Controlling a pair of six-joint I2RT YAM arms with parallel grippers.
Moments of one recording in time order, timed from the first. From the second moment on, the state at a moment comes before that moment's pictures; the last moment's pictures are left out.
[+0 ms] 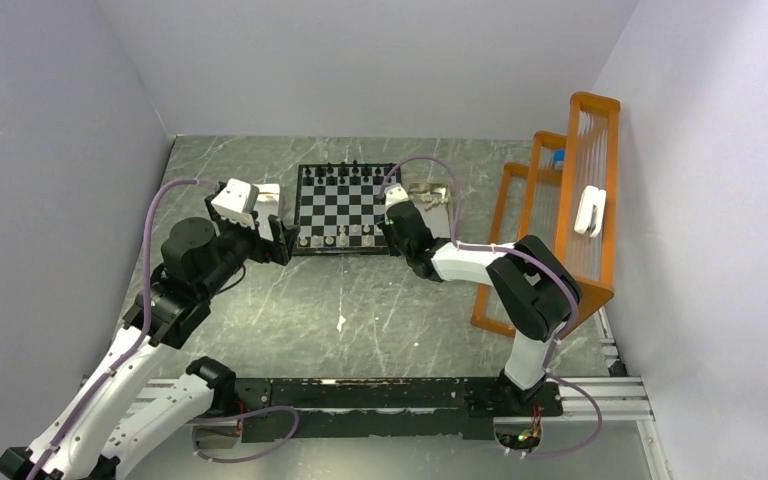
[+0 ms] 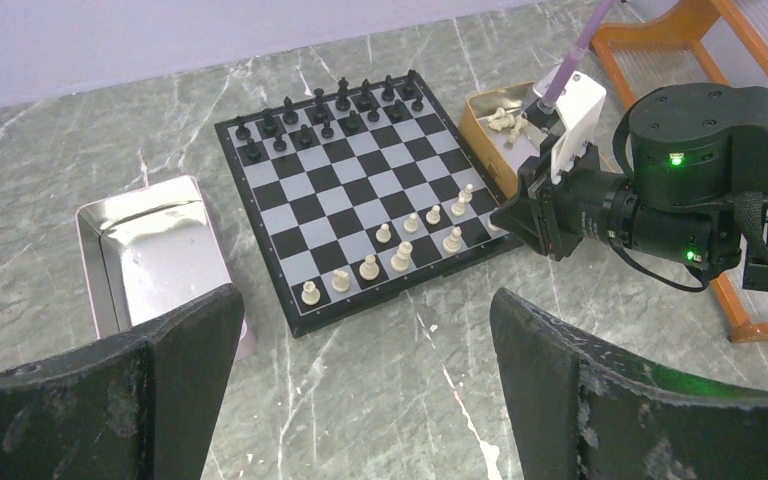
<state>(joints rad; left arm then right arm) -0.51 0.70 0.84 -0.31 -0.08 -0.12 0.68 1.79 0.92 0.27 0.26 0.07</state>
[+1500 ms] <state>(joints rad) -0.51 0.70 0.84 -0.31 -0.08 -0.12 0.68 1.74 1.03 0.10 0.25 0.12</state>
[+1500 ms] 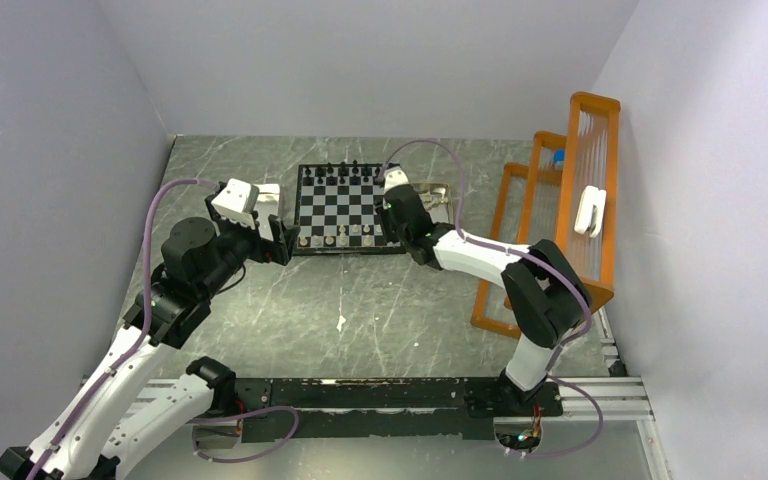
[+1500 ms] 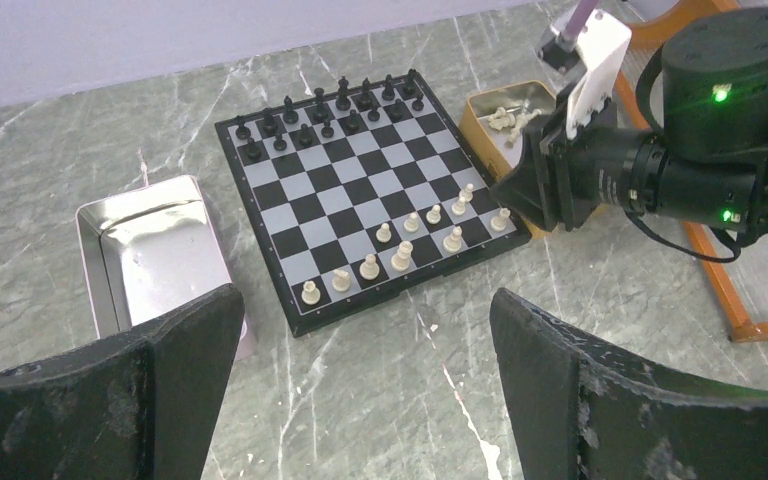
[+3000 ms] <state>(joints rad) -0.51 0.69 0.84 -0.31 -0.07 -0.11 0.64 2.03 1.35 -0.08 0.28 0.04</state>
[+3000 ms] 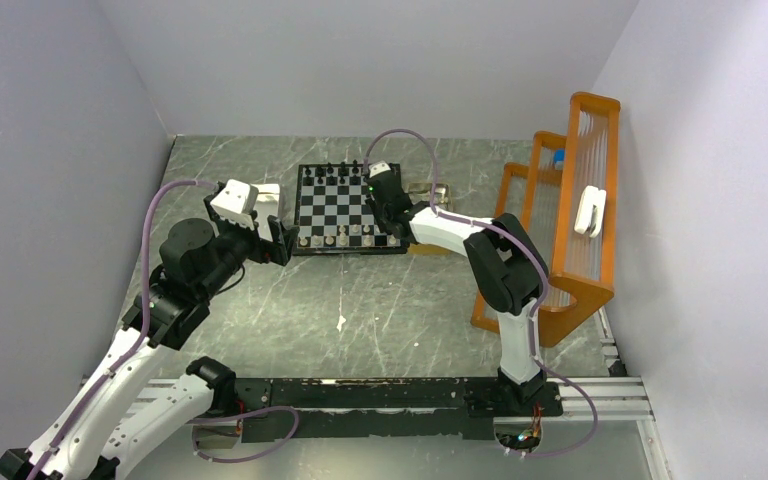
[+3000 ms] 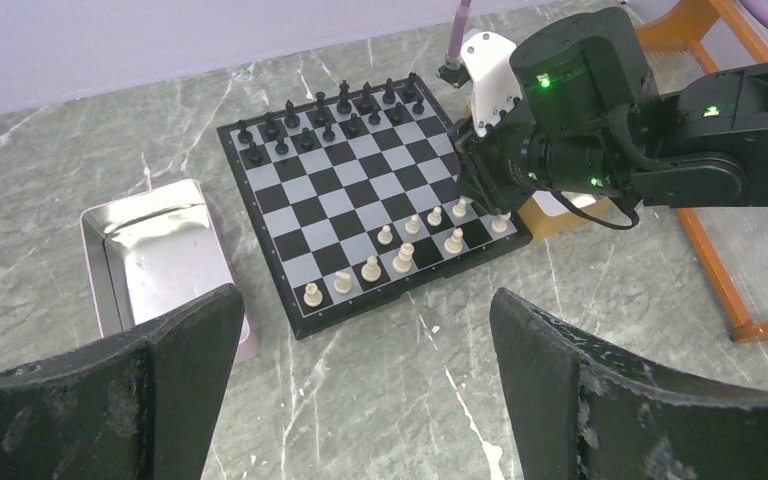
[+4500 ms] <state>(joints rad) -0.51 0.69 0.83 -0.31 -0.07 -0.11 0.64 1.98 1.33 -0.10 0.26 0.05</state>
